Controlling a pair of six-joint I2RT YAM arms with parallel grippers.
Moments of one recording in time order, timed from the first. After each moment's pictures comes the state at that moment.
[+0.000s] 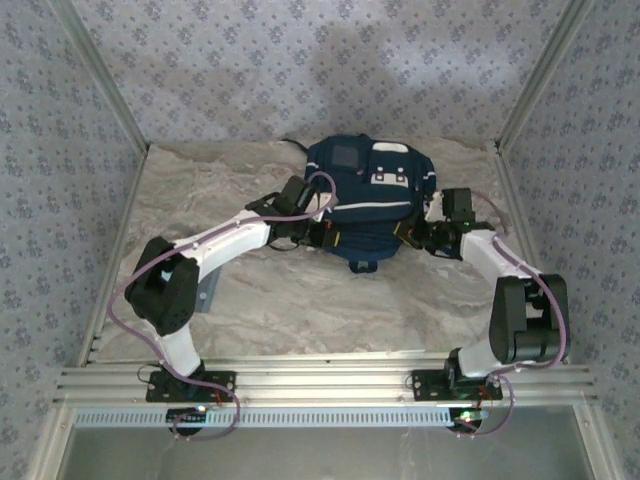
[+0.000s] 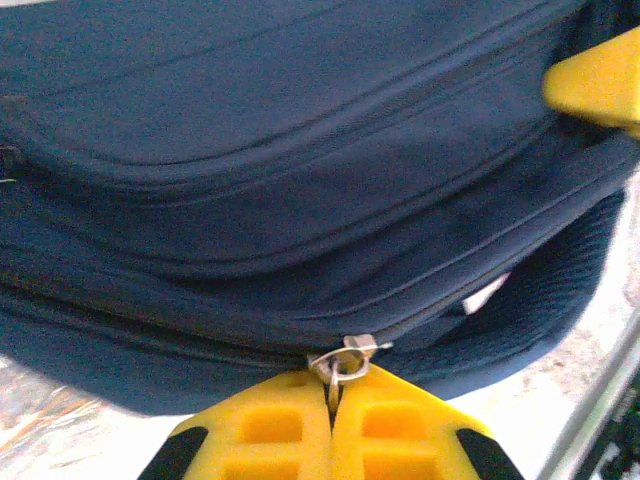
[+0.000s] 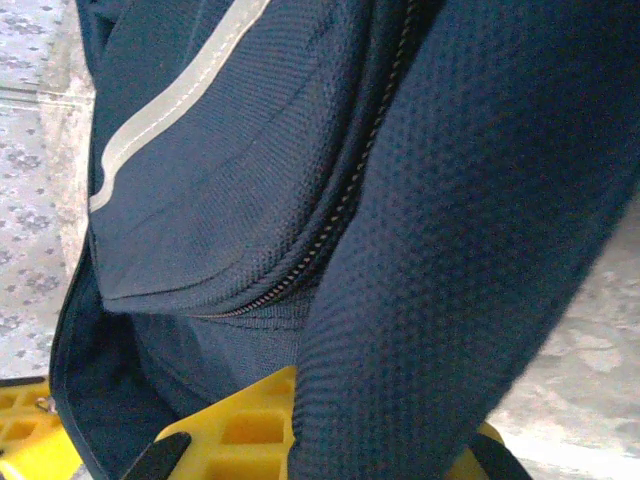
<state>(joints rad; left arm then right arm) -0.67 1.77 1.30 -0.46 0.36 -0.38 0.03 1.47 0.88 -0.35 -0.59 0.57</state>
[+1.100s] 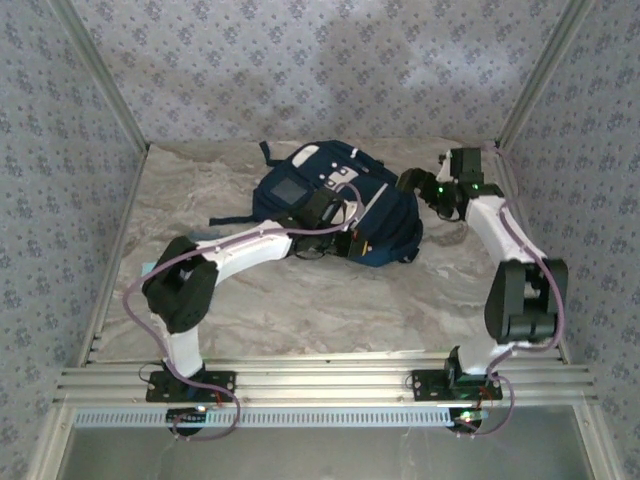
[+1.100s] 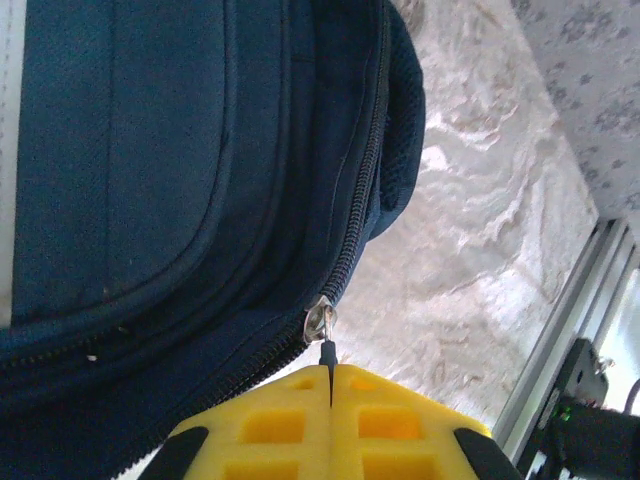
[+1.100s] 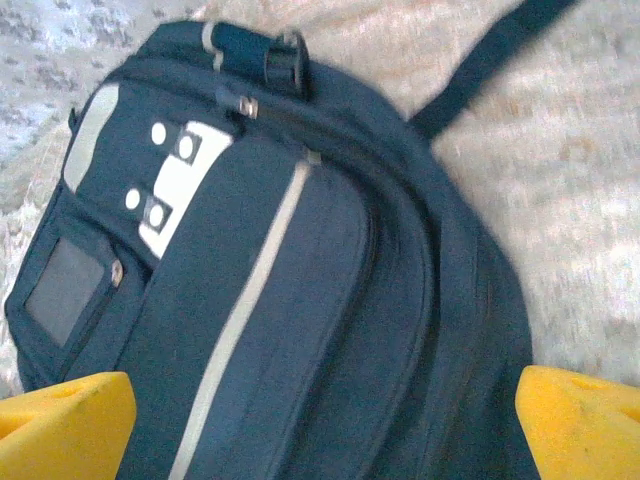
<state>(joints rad) -0.83 1.86 1.36 -0.27 0.42 -0.51 0.03 1.54 1.19 -0.46 -0.33 0.48</state>
